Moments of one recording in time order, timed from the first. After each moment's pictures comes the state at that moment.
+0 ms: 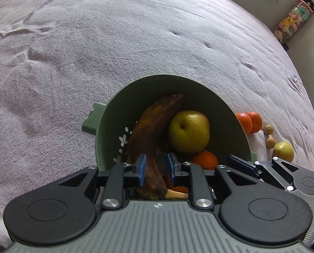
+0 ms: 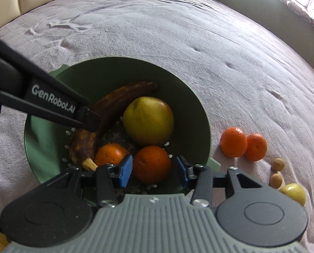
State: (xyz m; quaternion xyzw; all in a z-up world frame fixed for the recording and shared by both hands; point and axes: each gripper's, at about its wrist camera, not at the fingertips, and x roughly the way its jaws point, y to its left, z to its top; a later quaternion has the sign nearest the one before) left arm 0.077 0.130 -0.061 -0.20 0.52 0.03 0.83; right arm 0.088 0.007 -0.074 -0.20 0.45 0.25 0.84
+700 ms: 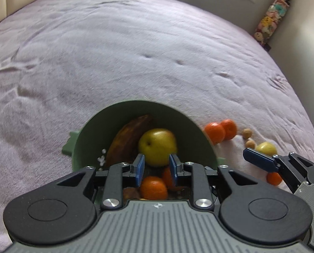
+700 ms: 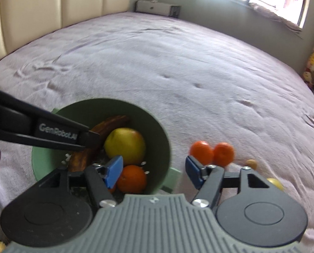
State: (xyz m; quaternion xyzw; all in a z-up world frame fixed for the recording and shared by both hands) left arm 0.069 0.090 -0.020 -0.15 0.46 -0.01 0.88; right arm 0.071 -0.037 -0.024 -0.13 0.38 0.19 0.90
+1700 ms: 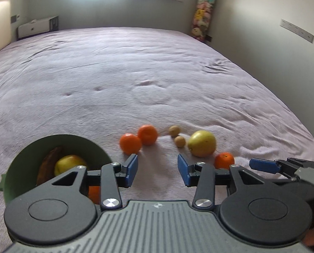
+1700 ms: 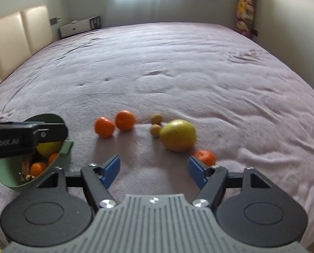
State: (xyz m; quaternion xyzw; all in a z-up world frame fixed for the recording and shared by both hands) left arm 0.046 -0.044 0.003 -0.02 0.38 -0.14 0.92; right arm 0.032 -0.210 -0.024 0.04 0.40 0.02 0.91
